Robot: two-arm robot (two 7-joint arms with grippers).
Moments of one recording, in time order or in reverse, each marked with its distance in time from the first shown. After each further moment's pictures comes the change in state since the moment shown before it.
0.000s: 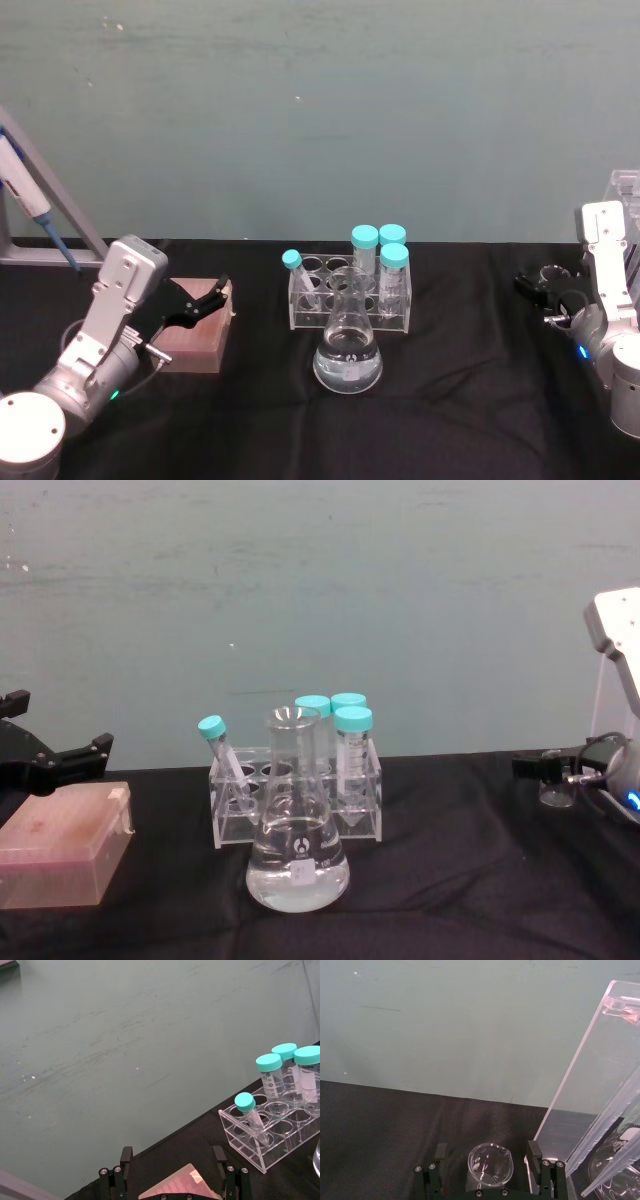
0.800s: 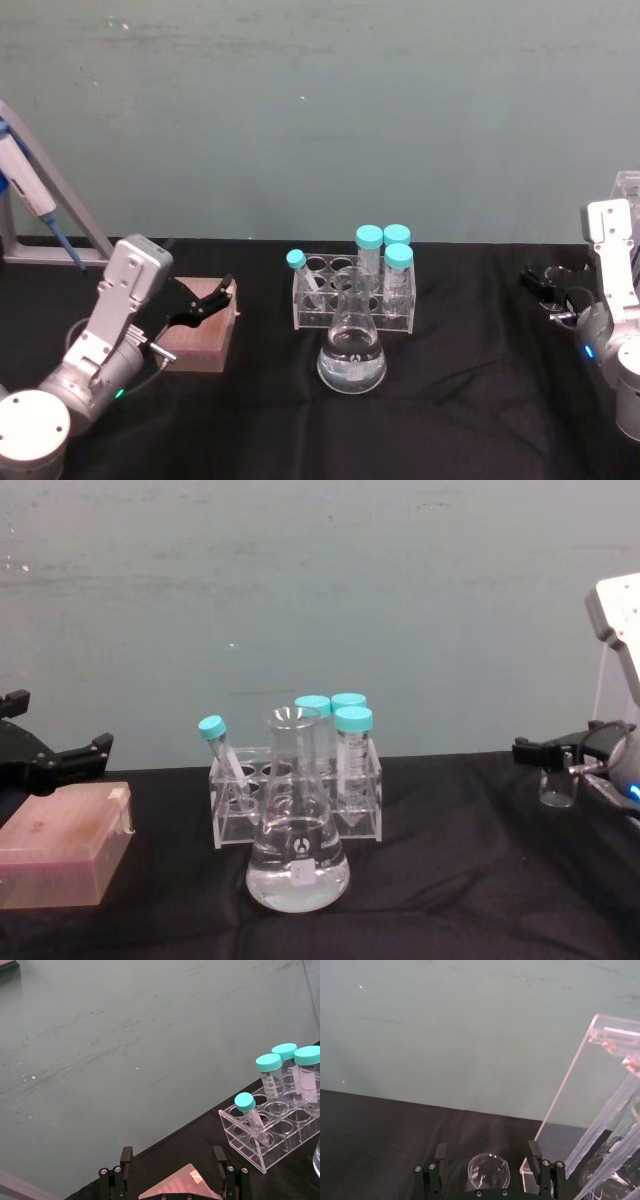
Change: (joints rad) left arm 0.000 0.000 0.000 0.000 0.000 0.000 0.000; right arm -0.040 0.002 -0.005 -0.078 -0.022 -0.015 -0.015
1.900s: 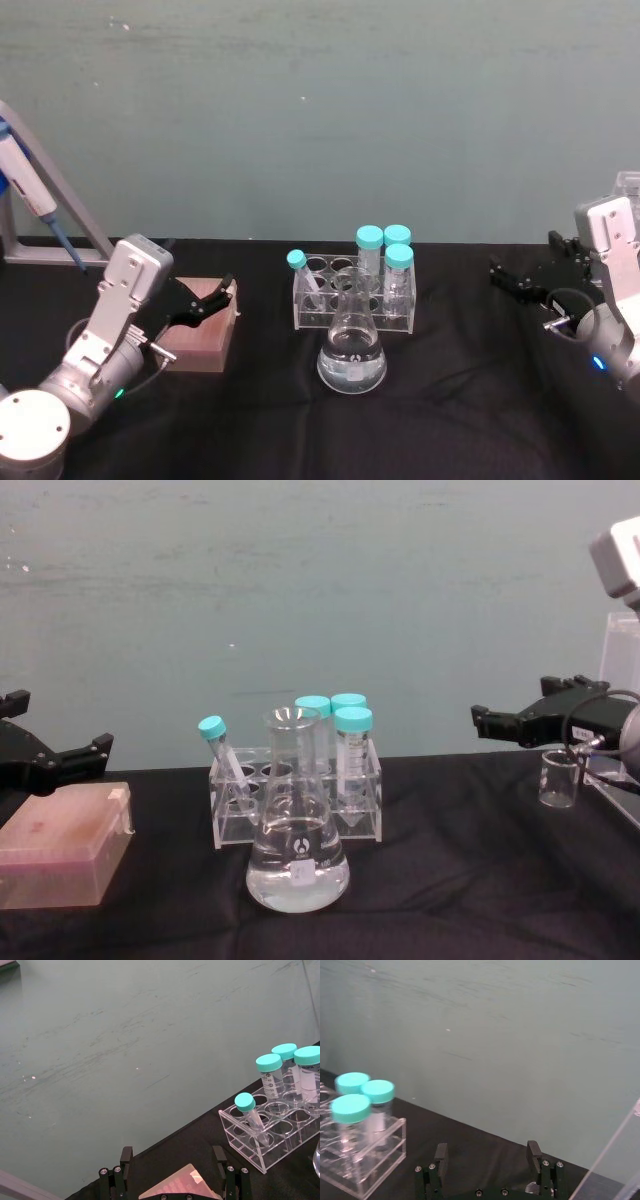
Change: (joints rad) left arm 0.000 0.000 0.000 0.000 0.000 0.000 0.000; right arm -0.188 0.095 -0.073 -0.380 0.053 0.005 0.240
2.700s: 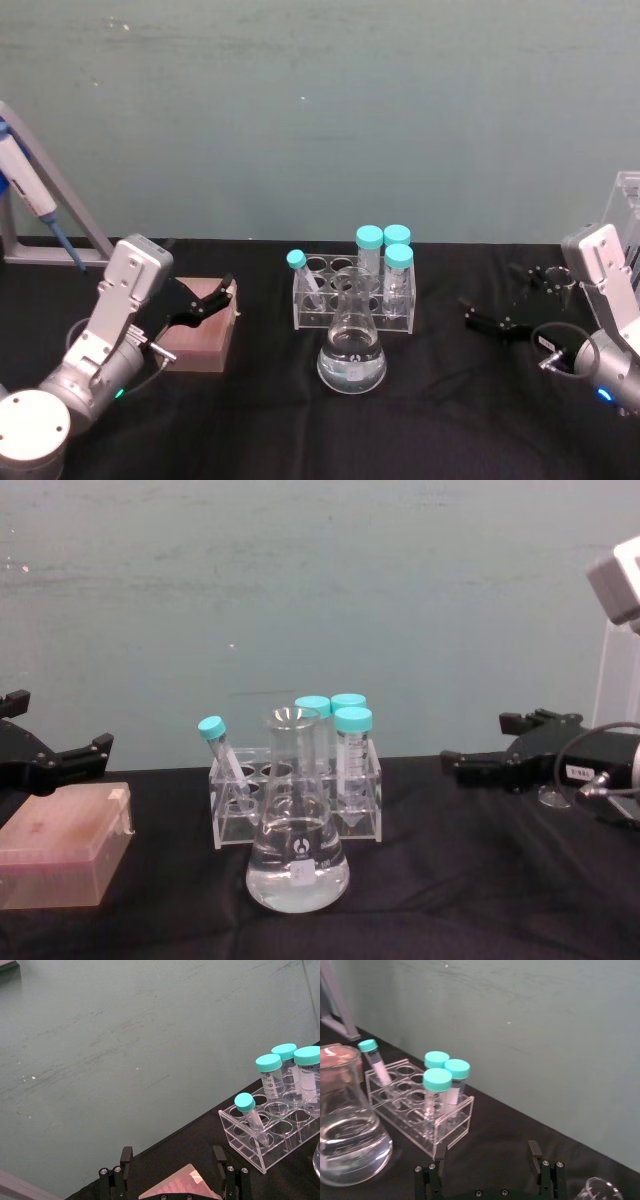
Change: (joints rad) left arm 0.000 0.000 0.000 0.000 0.000 0.000 0.000; right arm -0.045 0.110 -0.094 -0.075 0.110 0.011 0.209
